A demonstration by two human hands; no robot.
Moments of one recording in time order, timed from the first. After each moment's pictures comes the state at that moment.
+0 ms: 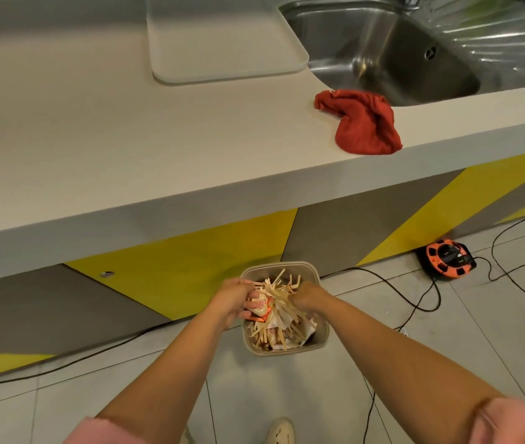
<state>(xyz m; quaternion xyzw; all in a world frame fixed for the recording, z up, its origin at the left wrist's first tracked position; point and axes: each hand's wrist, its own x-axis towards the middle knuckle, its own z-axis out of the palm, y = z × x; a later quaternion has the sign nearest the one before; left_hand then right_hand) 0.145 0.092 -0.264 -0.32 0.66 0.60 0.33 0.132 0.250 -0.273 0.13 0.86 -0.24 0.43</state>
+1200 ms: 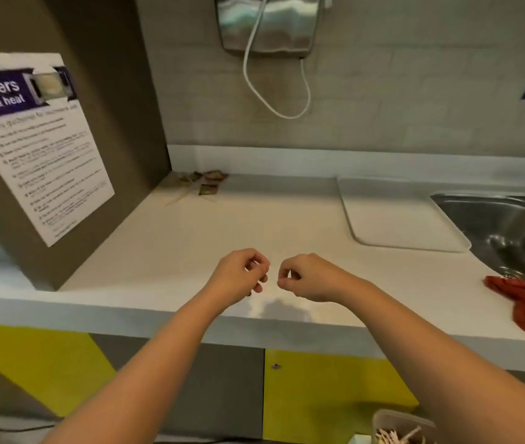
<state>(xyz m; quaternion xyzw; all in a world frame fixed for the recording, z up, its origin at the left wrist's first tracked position) 0.174 -0.191 0.018 -0.13 0.86 0.50 -0.03 0.110 -0.050 0.033 -0.35 0.91 -0.16 0.18</state>
